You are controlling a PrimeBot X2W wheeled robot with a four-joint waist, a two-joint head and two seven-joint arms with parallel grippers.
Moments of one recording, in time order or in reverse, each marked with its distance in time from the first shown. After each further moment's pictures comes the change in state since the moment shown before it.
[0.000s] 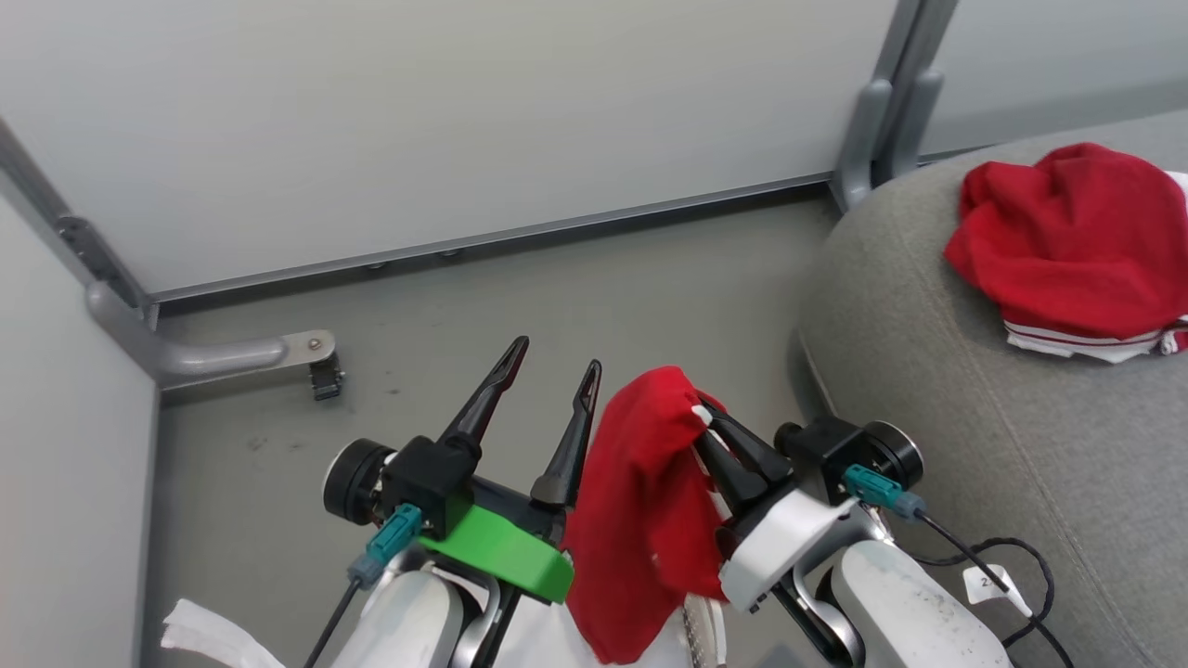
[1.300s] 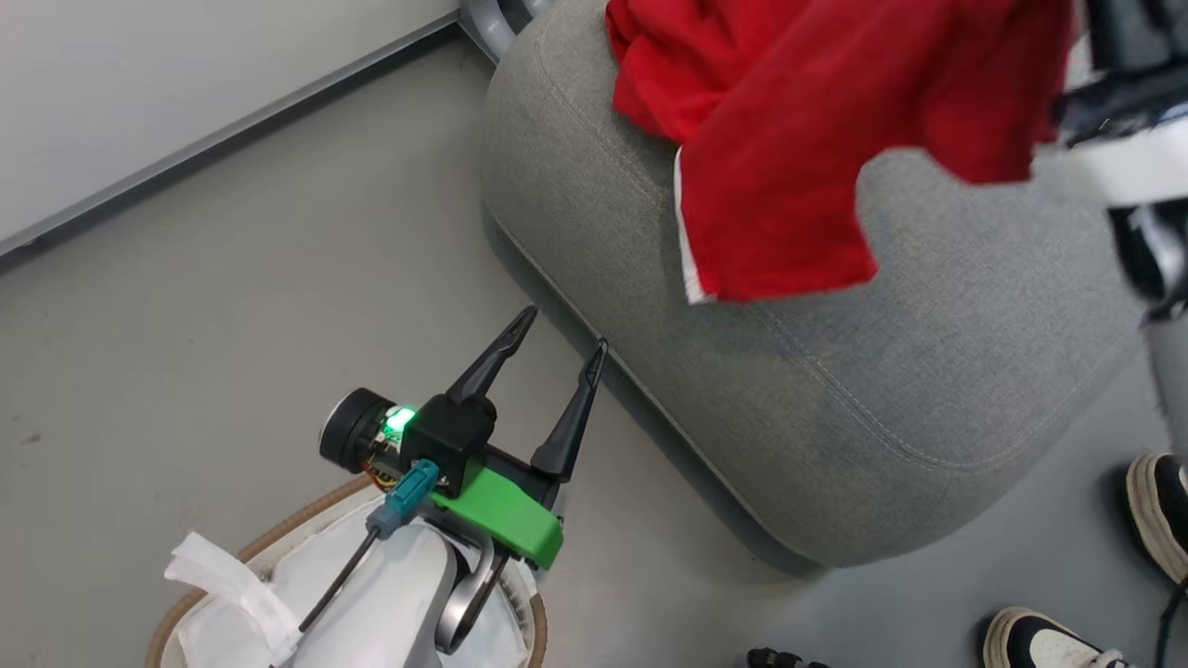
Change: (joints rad) left arm -0.130 0.061 -0.087 0.096 0.009 0.000 0.000; right arm -0.403 -0.264 -0.398 -0.260 -0.096 0.000 0.000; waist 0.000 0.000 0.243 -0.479
